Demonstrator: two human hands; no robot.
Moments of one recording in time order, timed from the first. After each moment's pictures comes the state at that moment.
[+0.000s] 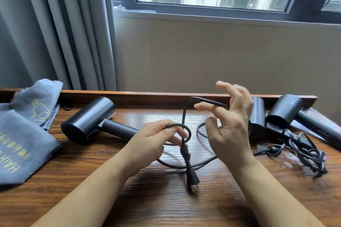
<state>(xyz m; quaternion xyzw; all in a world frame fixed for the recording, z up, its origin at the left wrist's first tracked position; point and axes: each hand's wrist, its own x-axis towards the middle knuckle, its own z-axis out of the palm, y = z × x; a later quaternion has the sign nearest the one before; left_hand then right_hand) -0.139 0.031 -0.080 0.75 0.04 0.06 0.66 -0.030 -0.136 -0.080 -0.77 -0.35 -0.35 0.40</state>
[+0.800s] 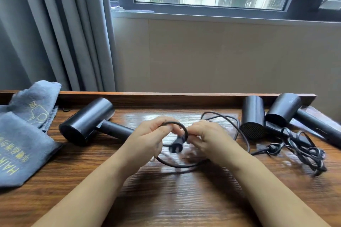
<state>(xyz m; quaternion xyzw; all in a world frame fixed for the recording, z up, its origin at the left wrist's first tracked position) -0.136 0.030 -0.082 0.74 0.00 0.13 0.66 -0.010 -0.134 -0.104 -0.84 -0.50 -0.01 0.23</state>
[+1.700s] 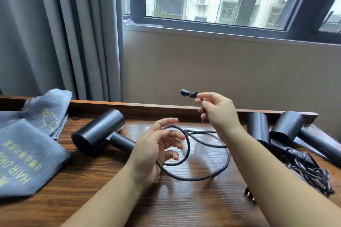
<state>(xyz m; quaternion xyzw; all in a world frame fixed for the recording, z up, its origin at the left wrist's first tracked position) -0.128 0.038 -0.078 0.49 0.09 0.13 0.86 0.032 -0.077 -0.046 -0.73 -0.19 0.01 0.66</state>
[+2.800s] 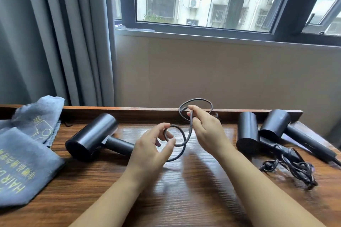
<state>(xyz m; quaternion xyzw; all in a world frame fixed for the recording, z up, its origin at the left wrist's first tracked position) -0.125 0.045 -0.103 0.82 0.04 0.30 0.48 0.005 -0.100 -0.070 -0.84 -0.35 -0.11 0.40</state>
